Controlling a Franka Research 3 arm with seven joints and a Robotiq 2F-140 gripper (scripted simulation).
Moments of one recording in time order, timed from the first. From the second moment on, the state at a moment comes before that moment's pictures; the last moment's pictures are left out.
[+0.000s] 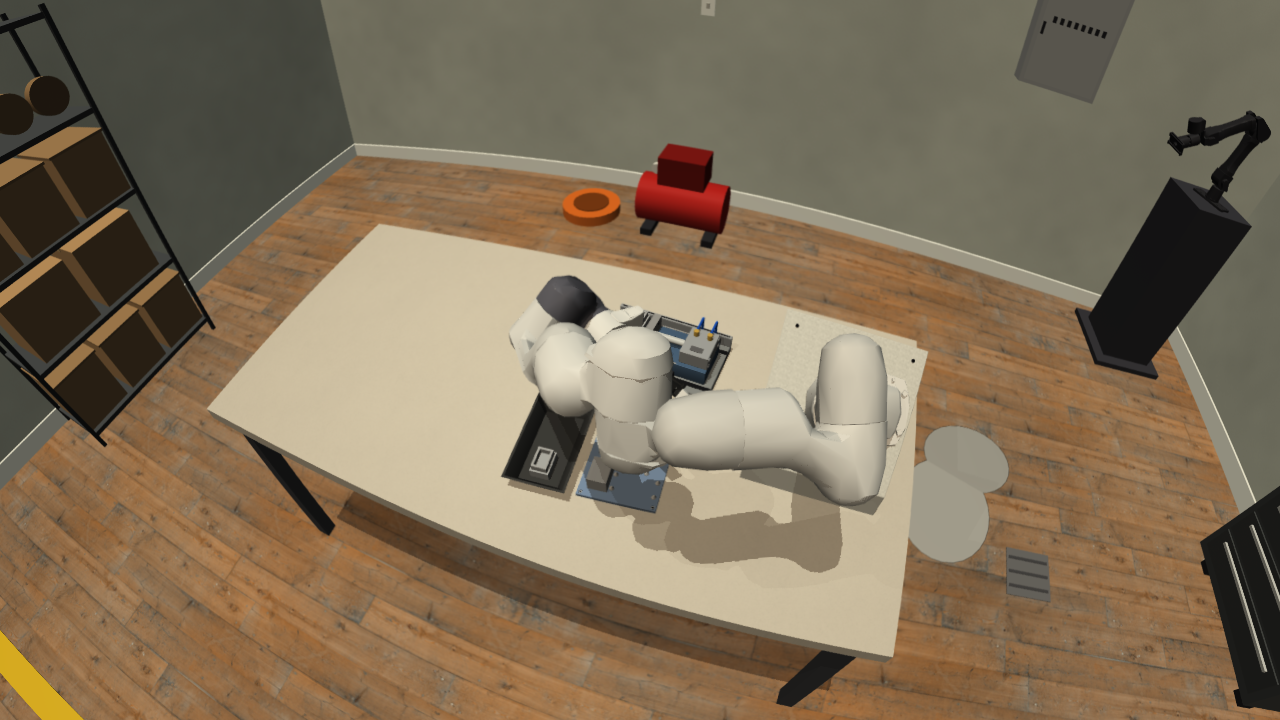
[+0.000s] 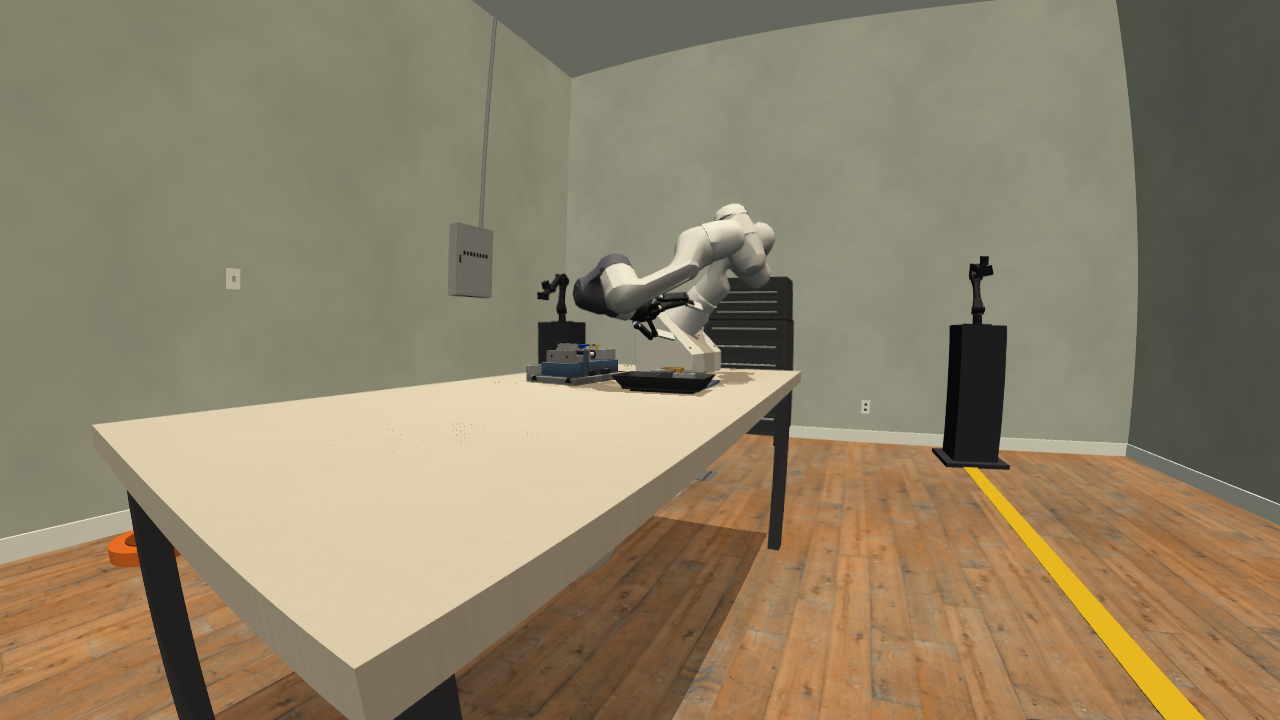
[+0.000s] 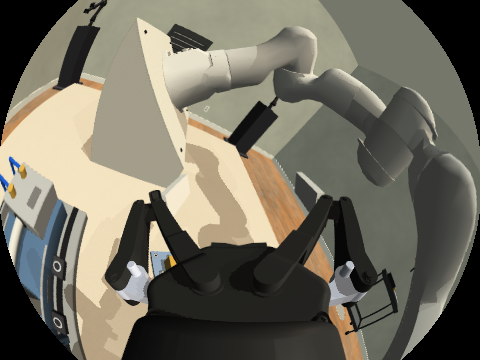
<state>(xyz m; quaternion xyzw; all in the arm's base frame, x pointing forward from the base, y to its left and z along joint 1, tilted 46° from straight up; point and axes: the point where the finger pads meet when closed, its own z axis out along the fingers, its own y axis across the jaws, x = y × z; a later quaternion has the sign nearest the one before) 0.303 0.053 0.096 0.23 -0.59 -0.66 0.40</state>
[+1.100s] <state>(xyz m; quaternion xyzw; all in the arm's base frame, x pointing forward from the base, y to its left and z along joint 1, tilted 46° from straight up) 0.332 0.011 0.067 0.04 -0.65 -0.63 0.42</state>
